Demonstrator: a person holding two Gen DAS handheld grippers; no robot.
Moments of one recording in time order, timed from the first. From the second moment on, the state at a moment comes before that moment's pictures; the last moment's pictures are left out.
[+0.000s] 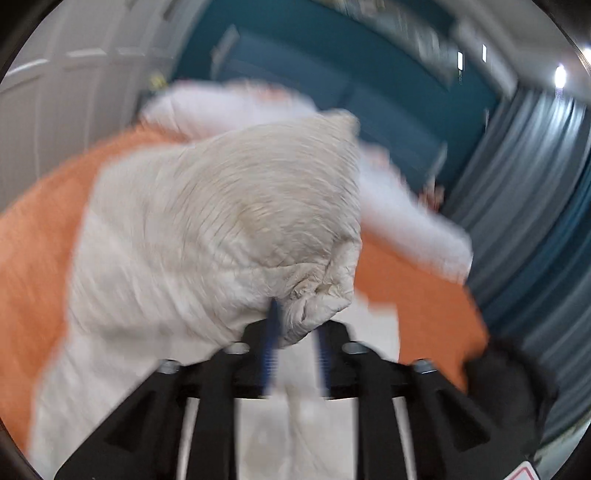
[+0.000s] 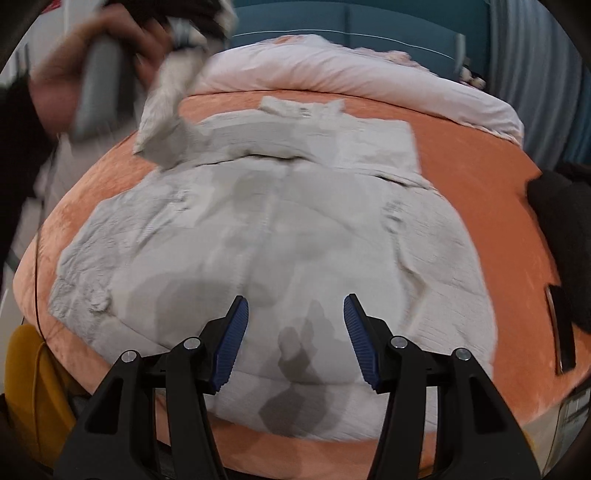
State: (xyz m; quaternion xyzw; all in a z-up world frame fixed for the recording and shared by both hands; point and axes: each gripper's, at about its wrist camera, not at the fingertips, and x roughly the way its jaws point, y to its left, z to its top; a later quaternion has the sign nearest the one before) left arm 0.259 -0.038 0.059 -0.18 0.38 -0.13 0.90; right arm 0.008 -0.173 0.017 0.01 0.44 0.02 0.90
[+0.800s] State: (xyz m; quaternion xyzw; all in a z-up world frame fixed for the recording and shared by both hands) left arm 0.183 0.155 -0.059 -0.16 0.44 0.10 0.88; right arm 0.179 -0.191 -0.003 0.17 0.46 0.07 0.87
